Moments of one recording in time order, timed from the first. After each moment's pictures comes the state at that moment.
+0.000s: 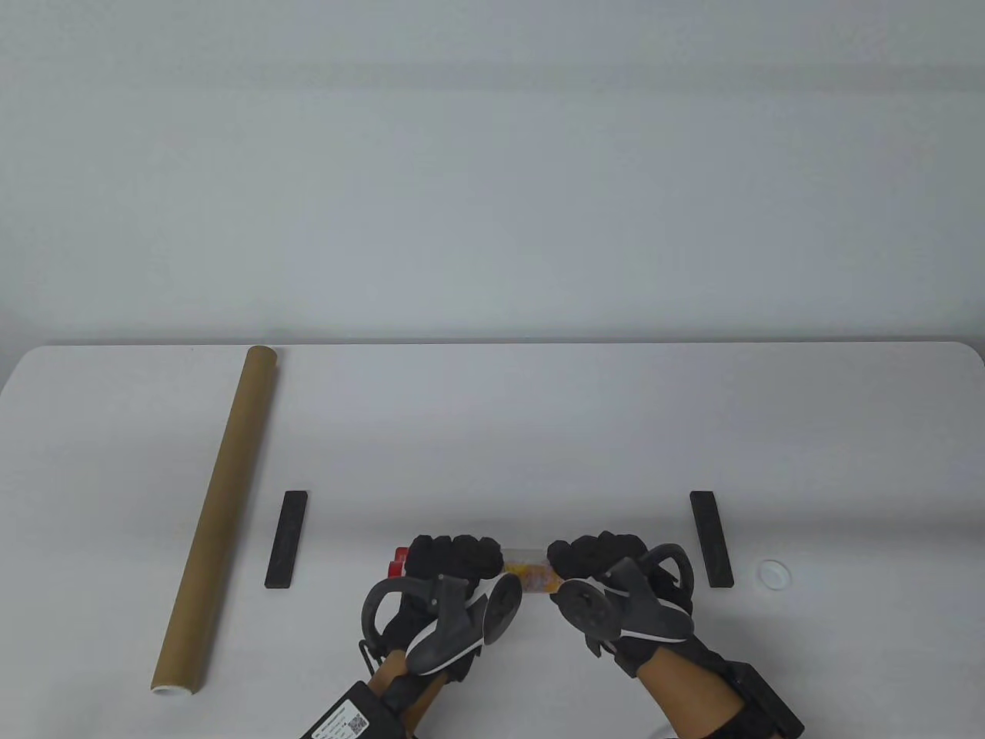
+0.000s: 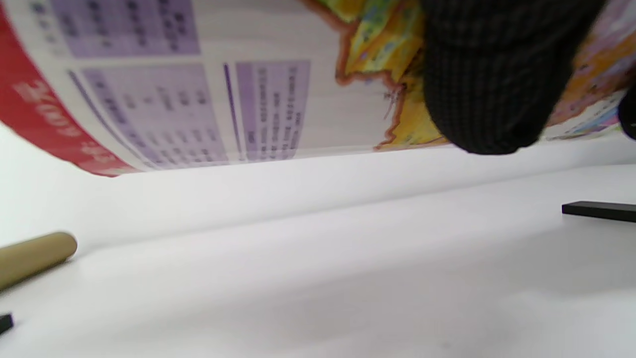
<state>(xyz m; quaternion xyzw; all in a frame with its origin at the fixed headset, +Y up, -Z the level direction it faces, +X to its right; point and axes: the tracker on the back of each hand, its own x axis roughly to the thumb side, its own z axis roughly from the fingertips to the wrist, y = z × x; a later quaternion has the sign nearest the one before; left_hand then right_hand) -0.067 -0.682 -0.299 0.12 -0.11 -0.07 0.98 0.108 -0.680 -0.315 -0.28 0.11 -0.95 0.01</state>
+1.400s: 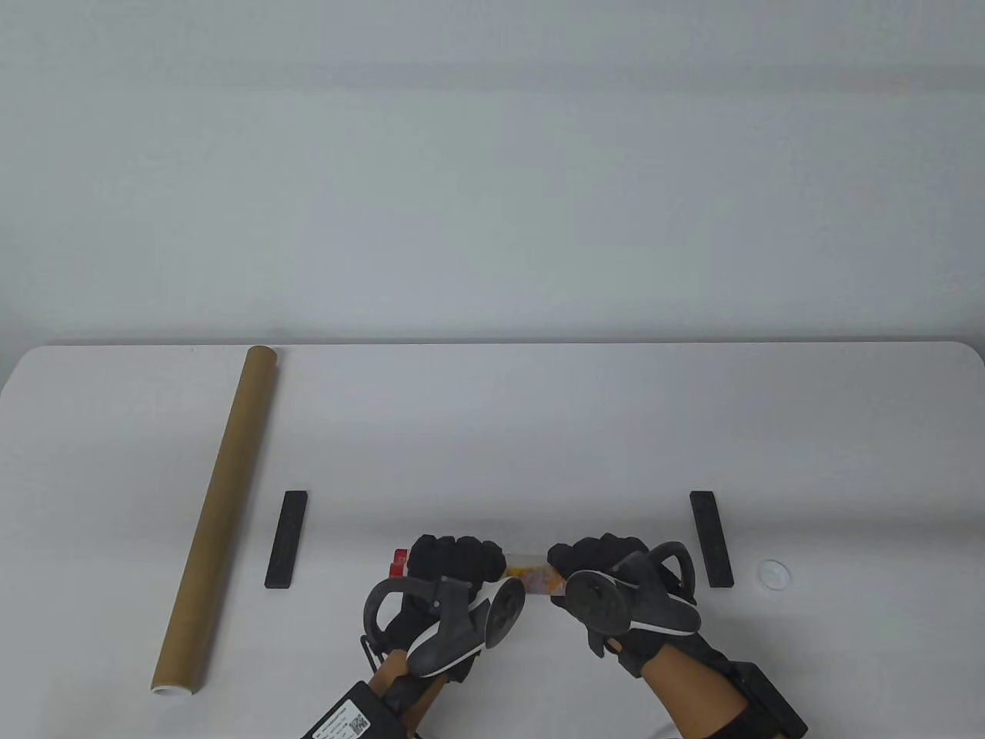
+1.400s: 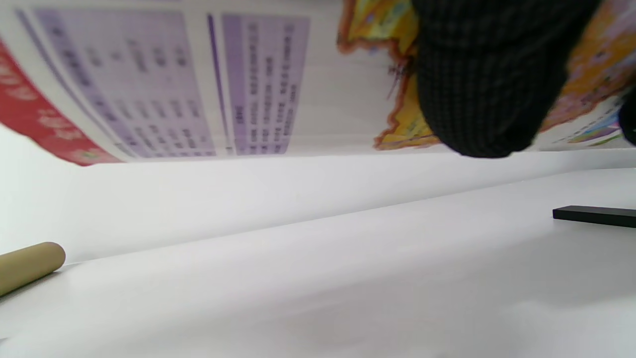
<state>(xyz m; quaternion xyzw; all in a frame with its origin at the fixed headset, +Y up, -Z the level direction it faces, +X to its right) -0.066 -0.681 -0.299 0.12 -0.12 -0.06 0.98 0.111 -0.682 -0.317 -0.28 0.09 -0.95 -0.01</state>
